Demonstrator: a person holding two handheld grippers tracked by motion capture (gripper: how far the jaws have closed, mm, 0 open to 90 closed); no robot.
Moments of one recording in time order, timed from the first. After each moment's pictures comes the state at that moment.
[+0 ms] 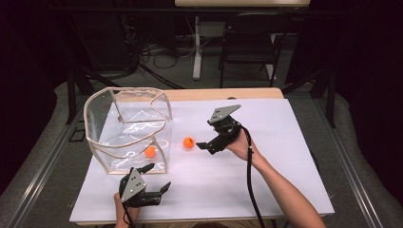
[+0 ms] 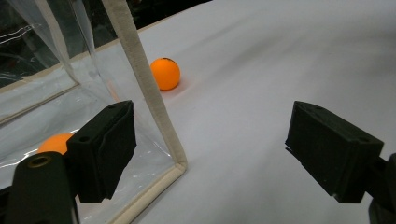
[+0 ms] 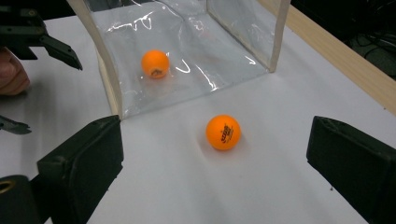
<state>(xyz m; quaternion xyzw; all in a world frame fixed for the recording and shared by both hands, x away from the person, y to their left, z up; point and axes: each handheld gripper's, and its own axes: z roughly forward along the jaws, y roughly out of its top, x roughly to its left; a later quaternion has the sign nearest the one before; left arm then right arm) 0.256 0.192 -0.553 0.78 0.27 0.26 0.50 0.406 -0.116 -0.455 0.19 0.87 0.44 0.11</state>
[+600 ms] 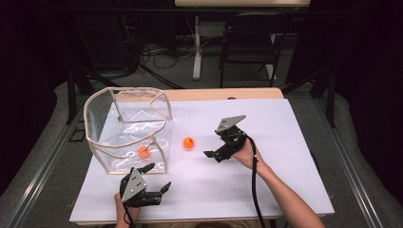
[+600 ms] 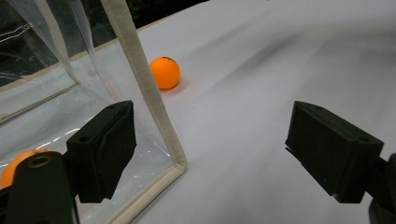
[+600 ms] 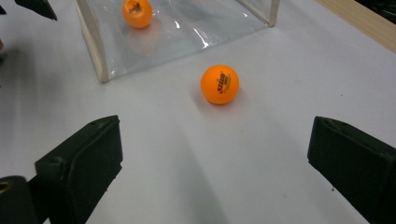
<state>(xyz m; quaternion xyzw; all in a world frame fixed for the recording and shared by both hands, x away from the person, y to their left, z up) 0.257 0.191 -0.554 0.78 0.27 0.26 0.50 0.402 -0.136 -0.493 0.21 0.88 0.42 0.10</state>
